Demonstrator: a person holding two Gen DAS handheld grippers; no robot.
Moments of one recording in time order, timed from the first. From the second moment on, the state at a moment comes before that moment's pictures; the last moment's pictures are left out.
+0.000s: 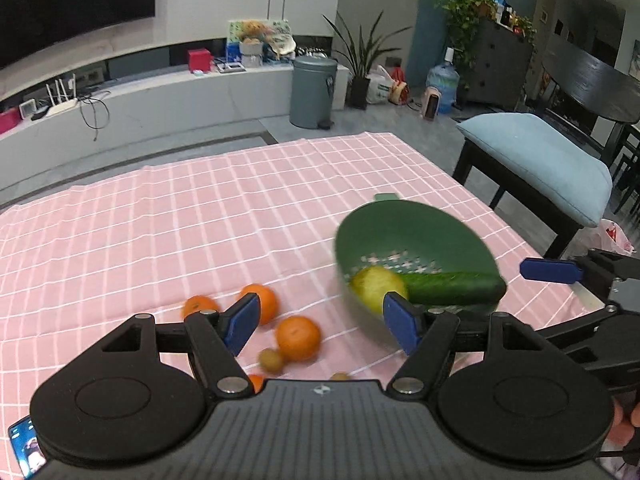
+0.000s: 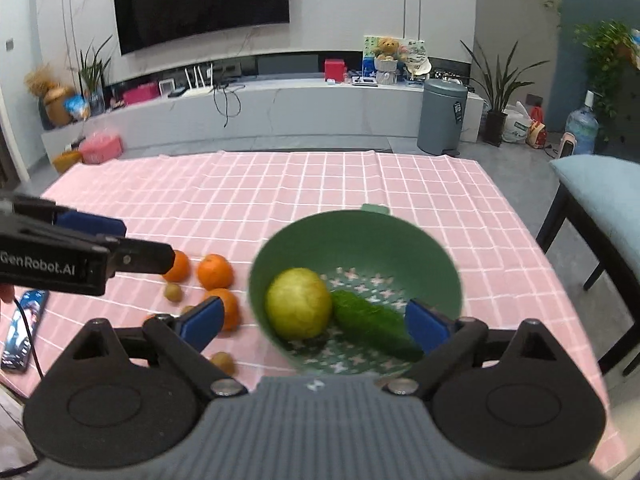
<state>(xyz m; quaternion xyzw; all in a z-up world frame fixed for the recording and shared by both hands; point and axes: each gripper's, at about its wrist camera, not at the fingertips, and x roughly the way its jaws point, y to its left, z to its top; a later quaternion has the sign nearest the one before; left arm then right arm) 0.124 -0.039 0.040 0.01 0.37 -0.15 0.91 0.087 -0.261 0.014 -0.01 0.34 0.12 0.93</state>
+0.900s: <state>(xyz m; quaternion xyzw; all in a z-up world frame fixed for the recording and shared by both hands) 0.115 0.045 -0.039 -0.11 0.46 -0.12 0.87 0.086 -0.186 -0.064 0.02 0.41 0.15 0.90</state>
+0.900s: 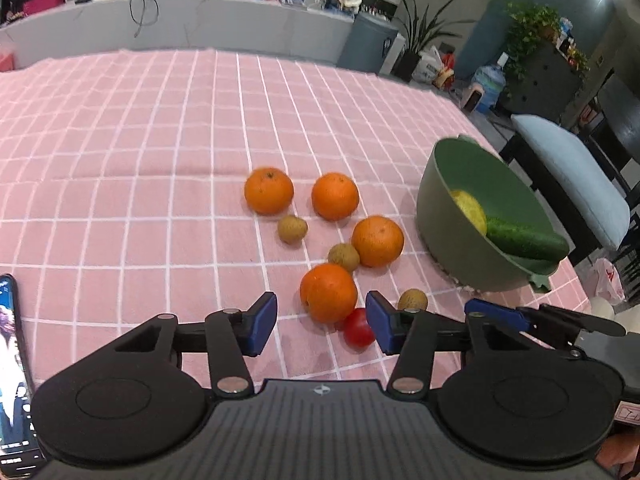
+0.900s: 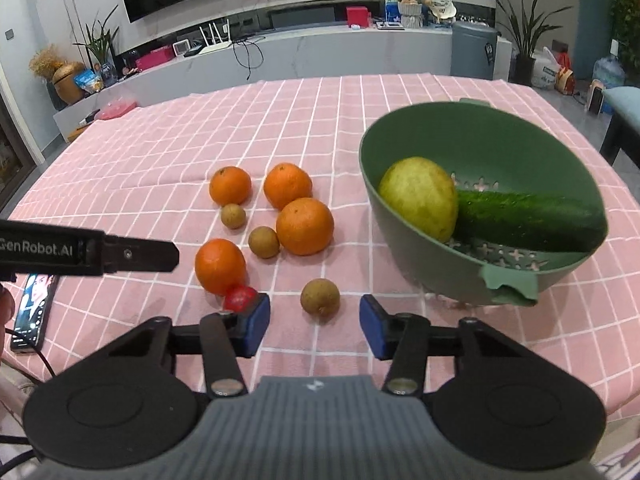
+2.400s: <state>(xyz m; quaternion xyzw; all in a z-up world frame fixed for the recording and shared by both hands) 0.125 0.022 -0.004 -0.14 0.42 -0.14 0.88 0.090 -0.195 -0.029 0.01 0.37 0.21 0.91</state>
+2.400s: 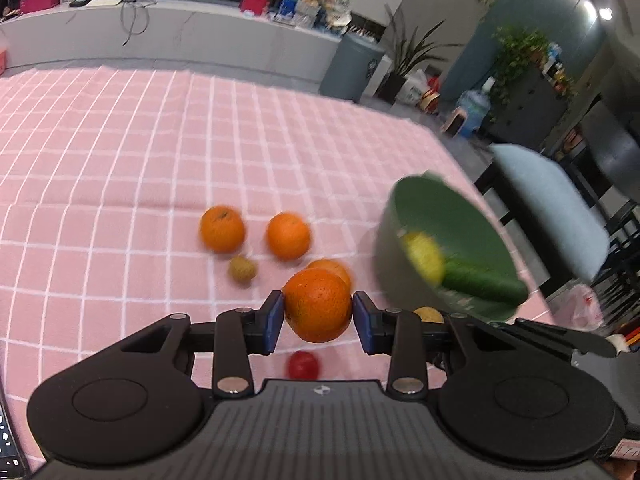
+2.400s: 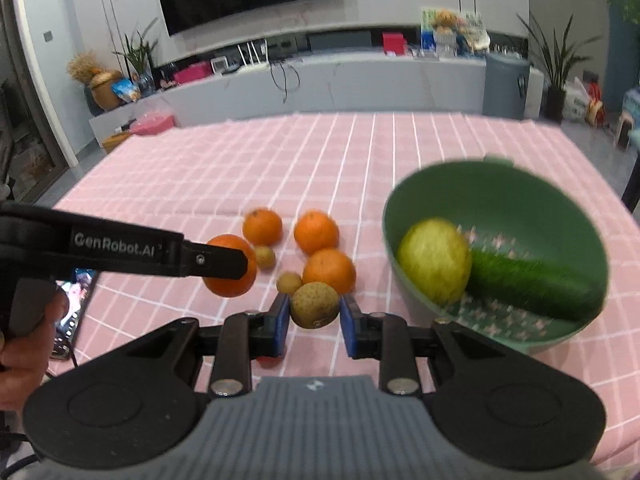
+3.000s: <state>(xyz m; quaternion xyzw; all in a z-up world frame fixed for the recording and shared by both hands) 0.166 -0.095 0.014 -0.07 0.48 -0.23 0.85 0.118 -0.290 -0.010 -0.01 0.42 0.13 0.90</state>
